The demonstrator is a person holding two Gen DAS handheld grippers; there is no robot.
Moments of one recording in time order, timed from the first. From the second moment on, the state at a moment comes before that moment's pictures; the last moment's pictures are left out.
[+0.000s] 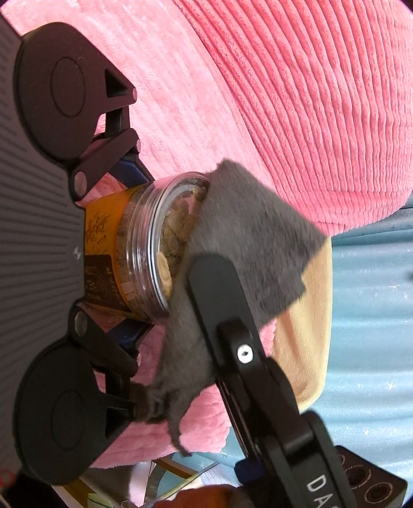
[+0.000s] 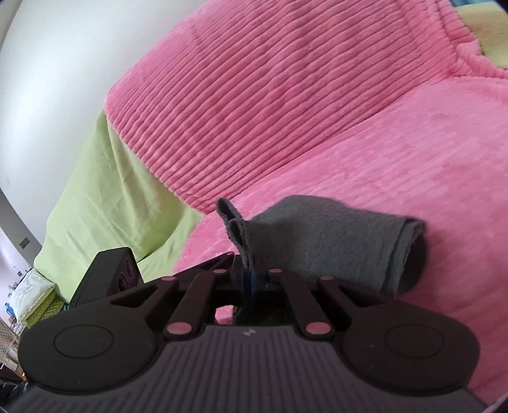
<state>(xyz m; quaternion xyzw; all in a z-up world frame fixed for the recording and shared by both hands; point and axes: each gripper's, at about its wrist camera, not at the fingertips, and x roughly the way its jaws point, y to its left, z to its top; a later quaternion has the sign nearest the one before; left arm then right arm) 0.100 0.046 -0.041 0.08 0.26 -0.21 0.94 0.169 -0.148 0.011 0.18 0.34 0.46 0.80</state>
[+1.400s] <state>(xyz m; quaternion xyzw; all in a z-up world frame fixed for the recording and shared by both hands) 0.082 0.017 -0.016 0.17 0.31 -0.20 0.91 0.166 -0.195 0.017 0.26 0.25 0.28 0.89</state>
